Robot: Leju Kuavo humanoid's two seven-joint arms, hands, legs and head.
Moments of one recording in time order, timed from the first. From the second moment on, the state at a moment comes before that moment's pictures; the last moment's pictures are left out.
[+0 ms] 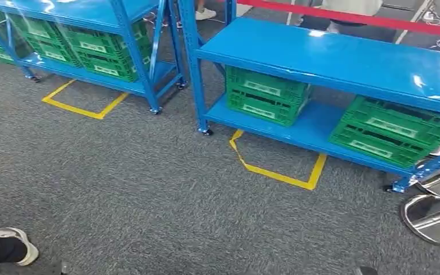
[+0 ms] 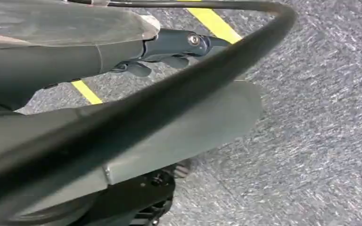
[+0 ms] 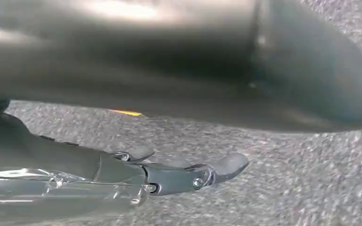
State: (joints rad) left arm -0.09 0.16 -0.80 -0.21 1.34 0.08 -0.28; right arm -0.07 -0.10 0.44 -0.22 -0.55 0.06 -0.25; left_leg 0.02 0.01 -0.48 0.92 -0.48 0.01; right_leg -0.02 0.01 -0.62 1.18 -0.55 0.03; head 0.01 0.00
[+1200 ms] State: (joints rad) left arm -0.09 0.16 -0.80 -0.21 1.35 0.09 -0.27; right arm -0.07 -0.10 0.47 -0.22 -0.54 0.05 -0.25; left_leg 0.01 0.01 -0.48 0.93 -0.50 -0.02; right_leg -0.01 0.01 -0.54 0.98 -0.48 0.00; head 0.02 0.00
